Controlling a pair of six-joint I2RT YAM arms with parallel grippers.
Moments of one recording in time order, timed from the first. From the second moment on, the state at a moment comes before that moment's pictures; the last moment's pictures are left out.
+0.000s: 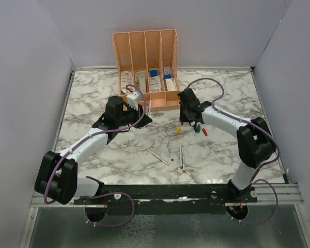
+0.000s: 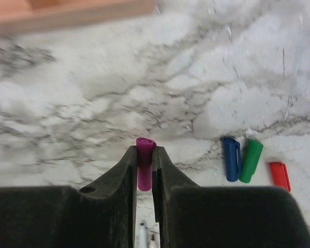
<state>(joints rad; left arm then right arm) -0.40 1.31 0.76 0.12 0.56 -0.24 0.57 1.78 1.18 -0.44 0.25 0.53</state>
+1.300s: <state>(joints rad) -0.41 1.36 0.81 0.28 0.82 -0.40 0.66 1.52 0.85 1.09 -0.13 0.47</state>
